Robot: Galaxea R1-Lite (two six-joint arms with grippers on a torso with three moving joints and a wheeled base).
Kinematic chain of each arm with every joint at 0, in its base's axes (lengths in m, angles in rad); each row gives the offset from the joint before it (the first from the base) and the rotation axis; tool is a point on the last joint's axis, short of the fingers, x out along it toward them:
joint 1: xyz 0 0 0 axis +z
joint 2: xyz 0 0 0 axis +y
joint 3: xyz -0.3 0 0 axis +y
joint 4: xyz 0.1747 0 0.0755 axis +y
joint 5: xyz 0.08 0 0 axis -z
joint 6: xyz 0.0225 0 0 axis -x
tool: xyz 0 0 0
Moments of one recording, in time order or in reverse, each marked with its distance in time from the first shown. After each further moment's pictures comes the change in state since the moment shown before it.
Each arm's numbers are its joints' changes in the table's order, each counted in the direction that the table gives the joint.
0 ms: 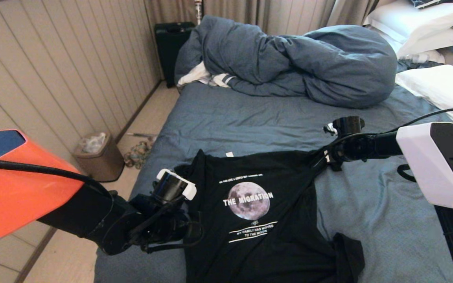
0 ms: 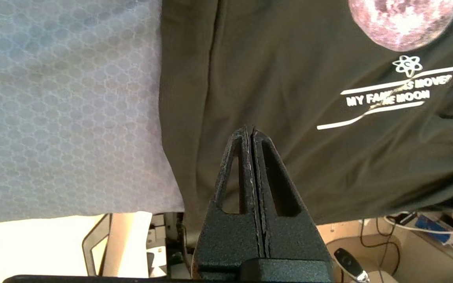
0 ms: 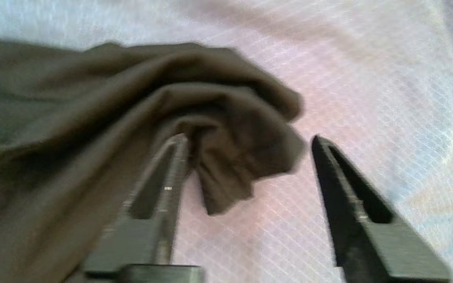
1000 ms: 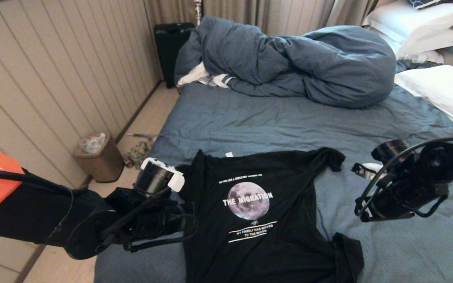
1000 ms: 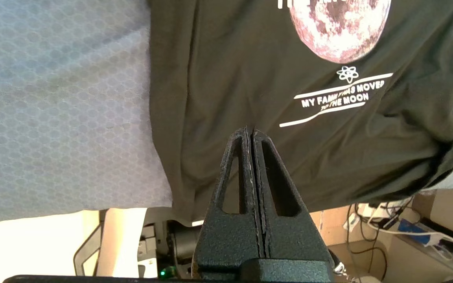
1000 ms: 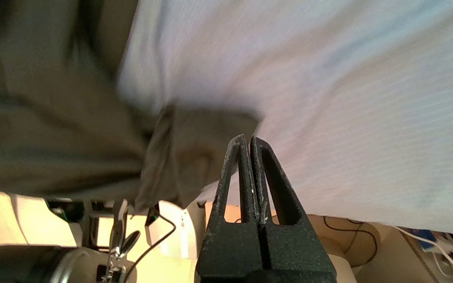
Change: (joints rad) left arm -0.003 -0.139 0.031 0.012 -0.001 -0.007; right arm 0.029 -0.616 0.870 0.338 -0.334 -0.110
